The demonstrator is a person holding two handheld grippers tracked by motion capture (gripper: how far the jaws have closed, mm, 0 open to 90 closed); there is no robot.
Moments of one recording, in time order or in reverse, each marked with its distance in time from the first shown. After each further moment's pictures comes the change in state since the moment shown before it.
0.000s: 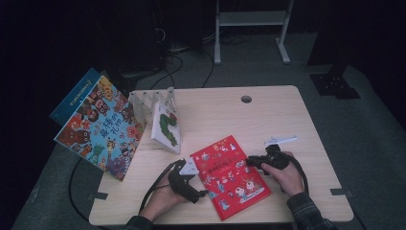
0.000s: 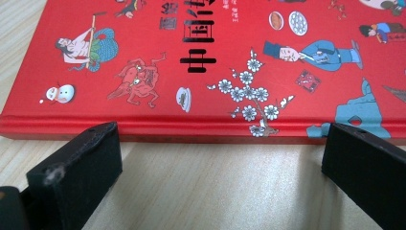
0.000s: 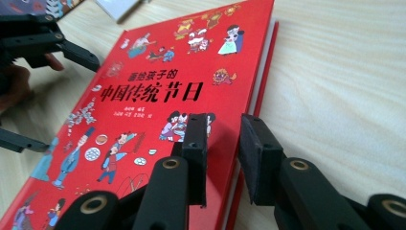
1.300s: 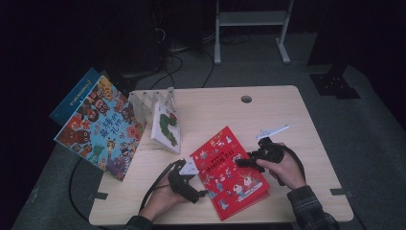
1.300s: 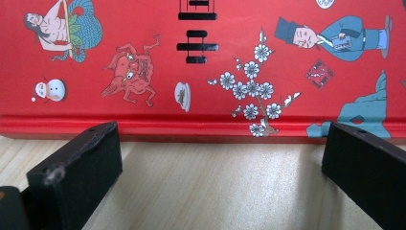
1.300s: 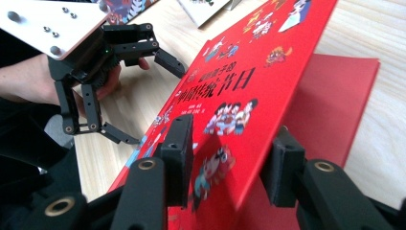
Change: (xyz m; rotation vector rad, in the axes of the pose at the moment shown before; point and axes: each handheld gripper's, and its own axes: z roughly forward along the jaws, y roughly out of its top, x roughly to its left) left arm 0.000 0.000 0.000 -0.001 -0.001 0.002; right arm 0.030 0.040 -0.005 0.089 0.210 -0.103
